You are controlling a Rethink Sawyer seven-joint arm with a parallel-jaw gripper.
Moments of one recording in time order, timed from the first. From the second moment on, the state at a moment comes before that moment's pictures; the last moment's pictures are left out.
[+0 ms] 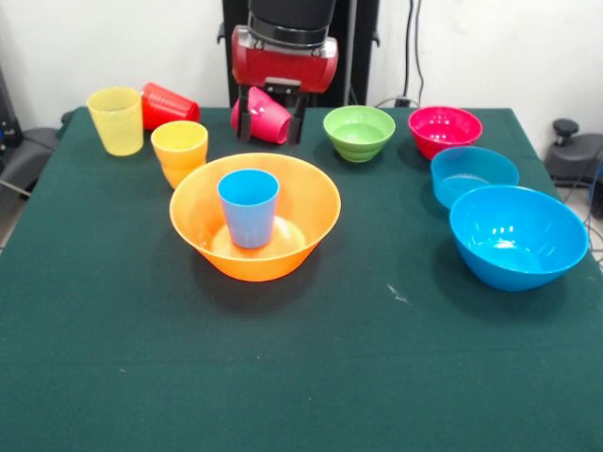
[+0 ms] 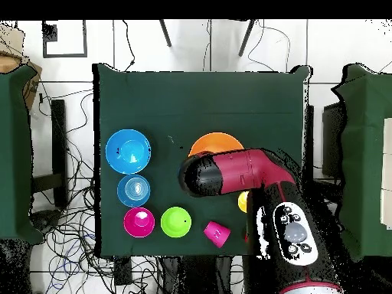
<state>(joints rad) -0.43 -0.81 0.25 1.75 -0.53 0.59 1.84</state>
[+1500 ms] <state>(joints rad) -0.25 -0.83 0.20 1.74 -0.32 0.73 1.84</state>
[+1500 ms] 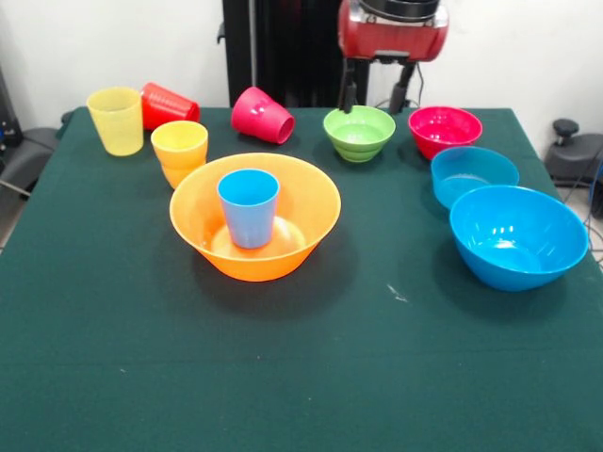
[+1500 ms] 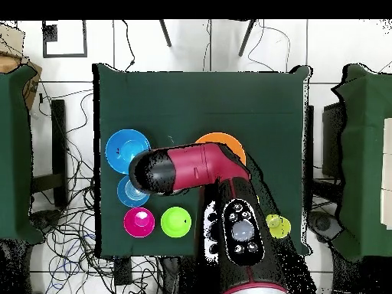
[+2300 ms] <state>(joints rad) -0.23 -0.82 0.20 1.73 -0.16 0.73 1.84</state>
